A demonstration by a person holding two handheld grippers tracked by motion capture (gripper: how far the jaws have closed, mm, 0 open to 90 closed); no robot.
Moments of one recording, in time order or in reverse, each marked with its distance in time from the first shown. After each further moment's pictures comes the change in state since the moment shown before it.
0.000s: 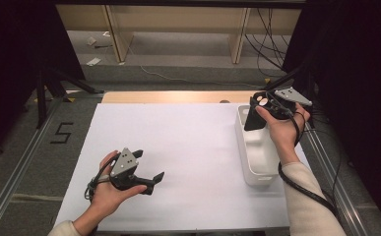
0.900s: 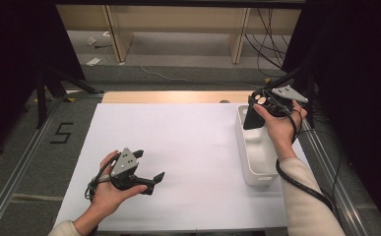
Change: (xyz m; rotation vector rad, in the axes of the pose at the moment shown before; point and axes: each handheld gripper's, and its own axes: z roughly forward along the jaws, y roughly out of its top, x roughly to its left) left arm 0.000 0.000 0.001 0.003 -0.002 0.004; right arm -0.002 -0.001 0.013 0.018 -0.005 -0.005
